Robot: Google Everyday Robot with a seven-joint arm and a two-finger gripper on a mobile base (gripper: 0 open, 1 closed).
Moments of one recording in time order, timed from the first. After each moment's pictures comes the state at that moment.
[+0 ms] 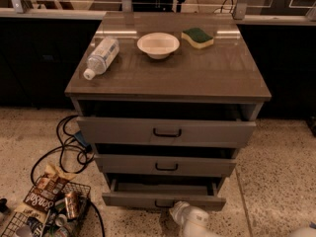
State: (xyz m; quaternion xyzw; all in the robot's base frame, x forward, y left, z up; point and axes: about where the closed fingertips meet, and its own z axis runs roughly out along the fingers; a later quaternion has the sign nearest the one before) arm 0.541 -0.094 0.140 -0.40 0.86 -0.02 0.33
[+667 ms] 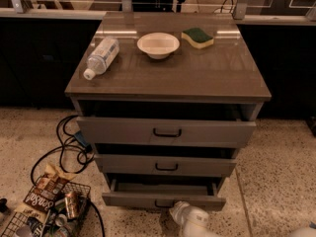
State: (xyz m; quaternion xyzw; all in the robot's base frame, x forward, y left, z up) arm 0.541 -0.094 0.140 -0.40 0.86 -0.02 0.33
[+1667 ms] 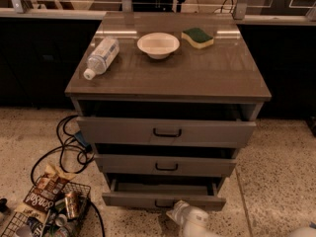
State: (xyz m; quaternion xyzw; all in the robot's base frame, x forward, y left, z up) arm 0.541 -0.093 0.140 -0.40 0.86 -0.02 0.33
